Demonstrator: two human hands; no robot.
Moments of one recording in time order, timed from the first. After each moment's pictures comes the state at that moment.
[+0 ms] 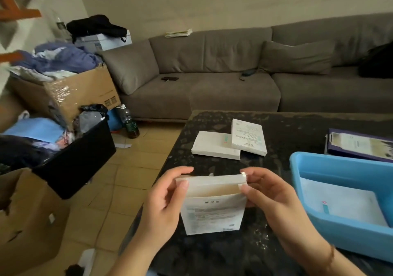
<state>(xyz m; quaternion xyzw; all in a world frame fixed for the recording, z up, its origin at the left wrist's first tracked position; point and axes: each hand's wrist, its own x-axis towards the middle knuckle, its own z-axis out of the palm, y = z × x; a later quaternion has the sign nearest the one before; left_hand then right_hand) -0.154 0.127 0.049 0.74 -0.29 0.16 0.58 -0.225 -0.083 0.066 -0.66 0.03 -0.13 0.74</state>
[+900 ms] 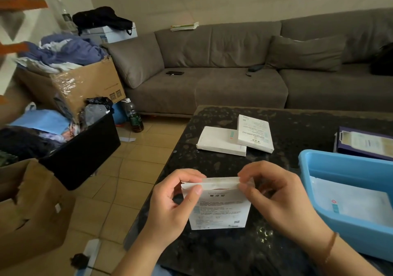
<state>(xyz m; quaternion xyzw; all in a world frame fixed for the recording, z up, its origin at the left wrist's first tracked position) -0.155 0.128 0.044 0.71 -0.31 0.13 0.61 -0.215 -0.086 0.072 -0.84 -0.08 -0.24 0.47</state>
